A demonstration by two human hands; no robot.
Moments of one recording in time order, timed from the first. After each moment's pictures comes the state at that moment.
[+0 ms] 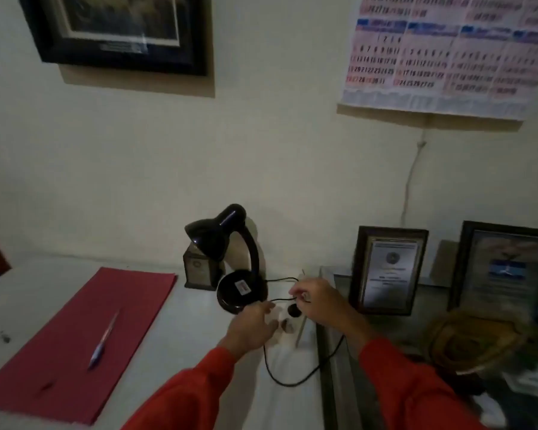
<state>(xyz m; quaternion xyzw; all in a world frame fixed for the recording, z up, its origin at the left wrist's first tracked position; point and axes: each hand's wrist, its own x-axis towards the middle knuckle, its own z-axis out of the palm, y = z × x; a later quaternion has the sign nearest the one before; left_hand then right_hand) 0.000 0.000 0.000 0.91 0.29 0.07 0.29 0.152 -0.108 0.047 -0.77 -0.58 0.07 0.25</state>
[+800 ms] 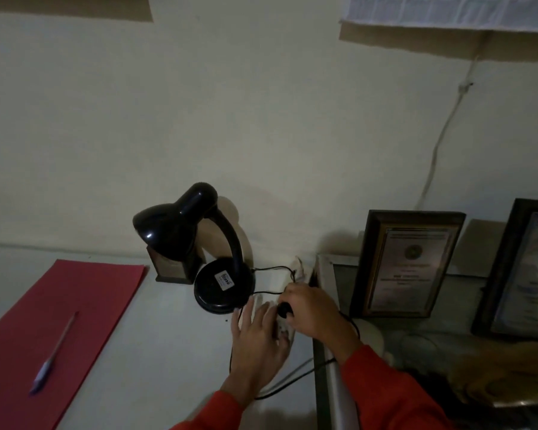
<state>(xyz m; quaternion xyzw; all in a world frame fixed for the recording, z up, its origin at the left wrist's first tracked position) 0.050 -0.027 -0.082 0.92 0.32 0.17 0.15 0.189 -0.079 -0.016 -0.78 -0.62 0.06 0.09</state>
